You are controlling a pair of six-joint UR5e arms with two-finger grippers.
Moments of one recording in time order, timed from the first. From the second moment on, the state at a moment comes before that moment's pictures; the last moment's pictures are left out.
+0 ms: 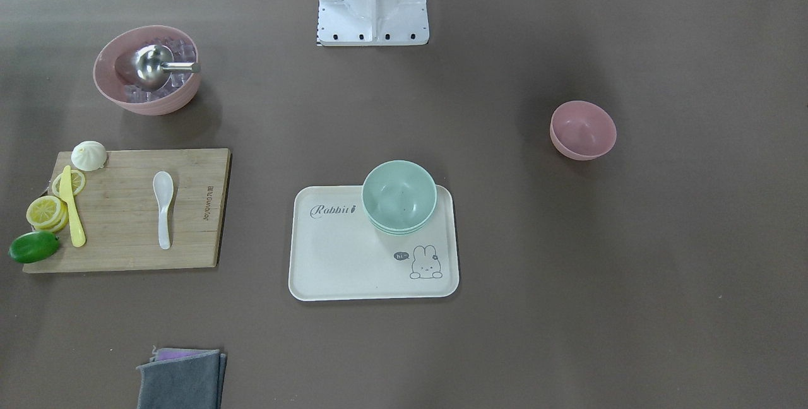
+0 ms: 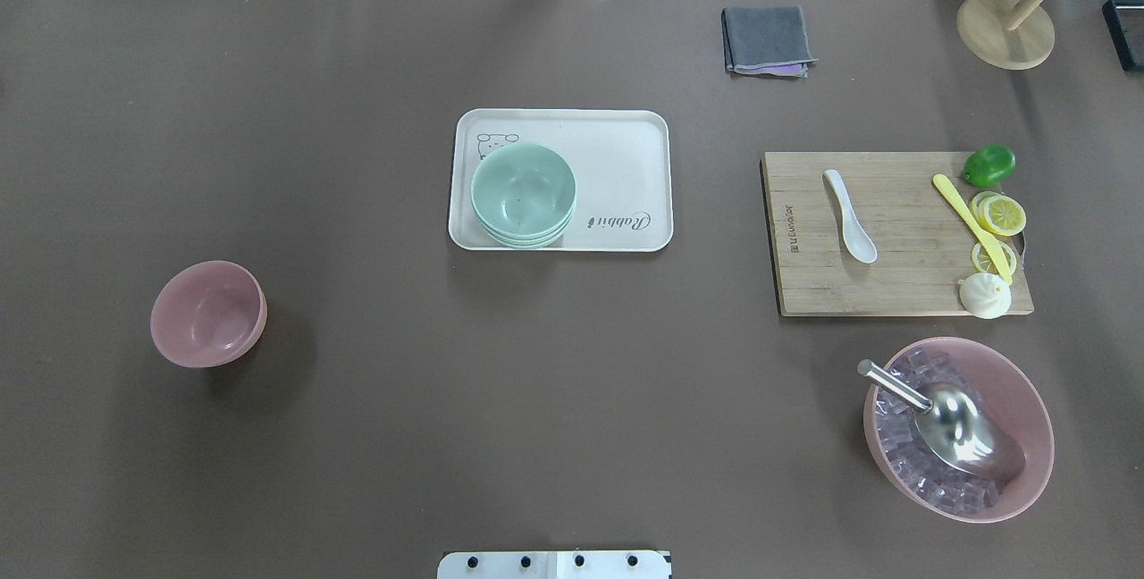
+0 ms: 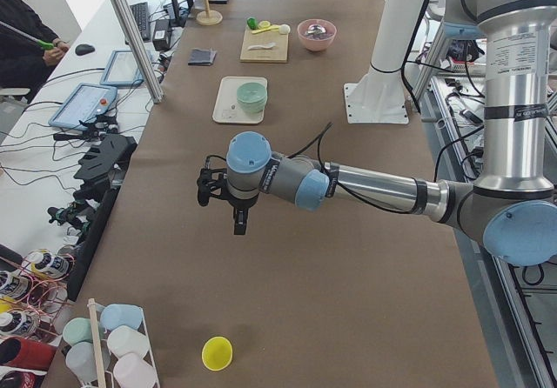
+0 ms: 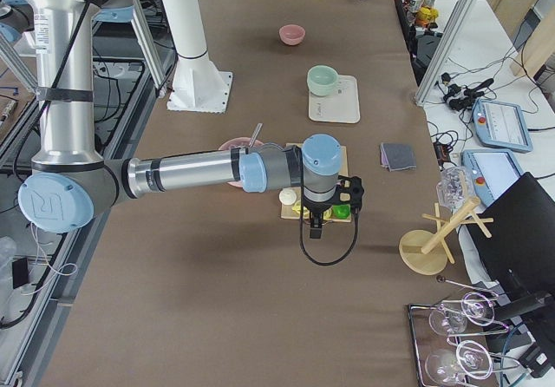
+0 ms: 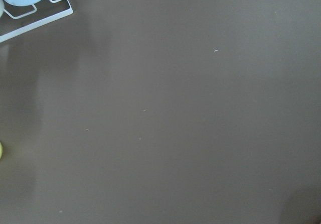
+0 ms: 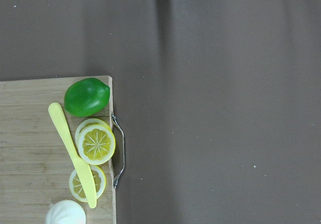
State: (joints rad) left arm -1.48 -1.49 -1.84 -1.79 -2.46 -0.44; right arm 1.52 -1.60 1.78 -1.57 2.41 0.20
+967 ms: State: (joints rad) left arm -0.89 -1.44 -1.89 -2.17 -2.18 -1.08; right arm 1.49 -1.60 1.78 -1.56 2.40 0.24
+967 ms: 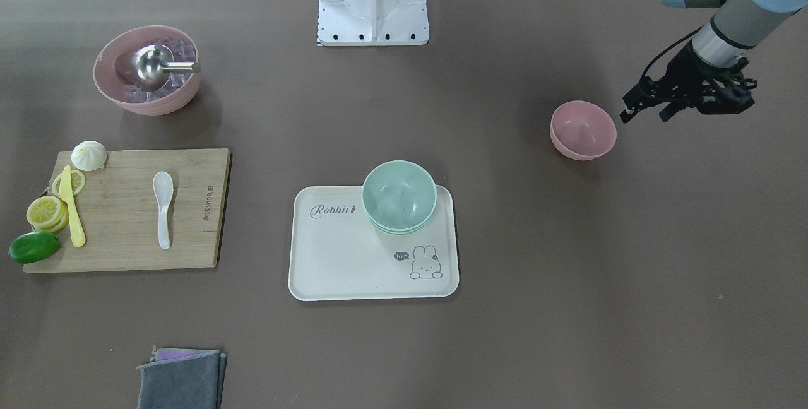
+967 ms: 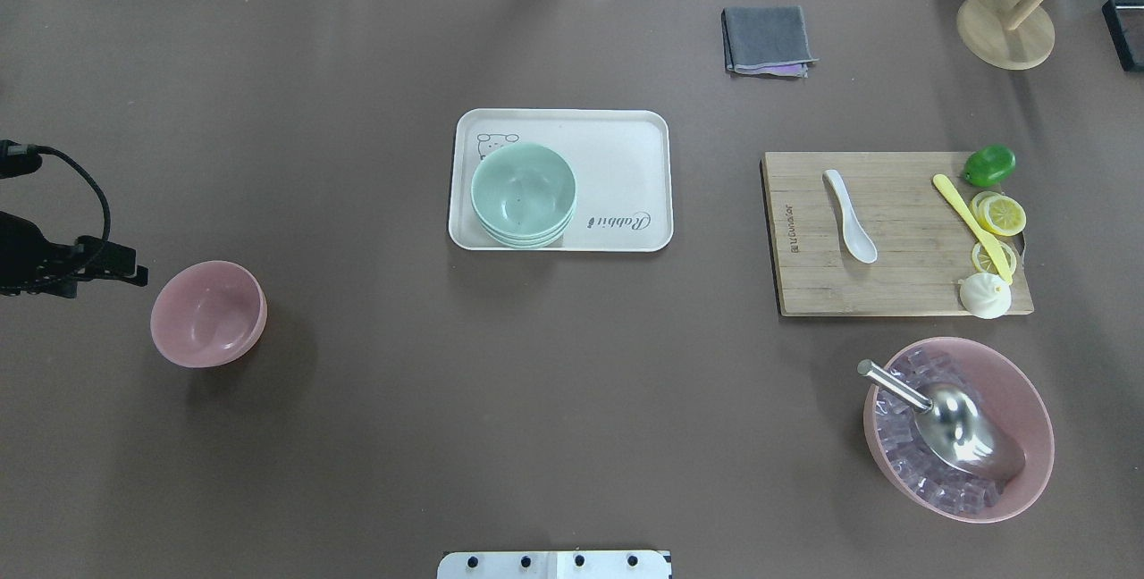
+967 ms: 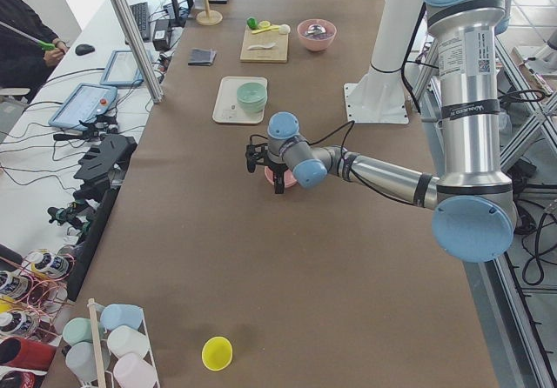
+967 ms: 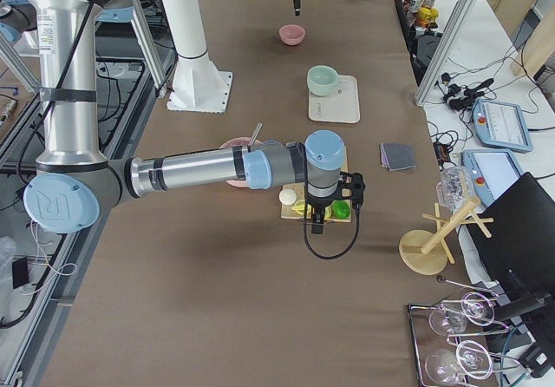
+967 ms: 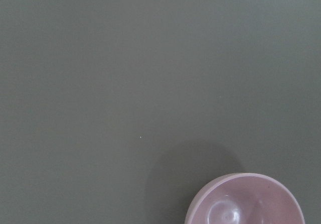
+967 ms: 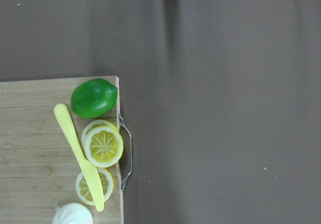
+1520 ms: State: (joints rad) left arm -0.80 -1.46 -1.85 -2.19 -2.17 -1.11; right arm 1.49 -1.59 1.78 -1.56 2.42 0.24
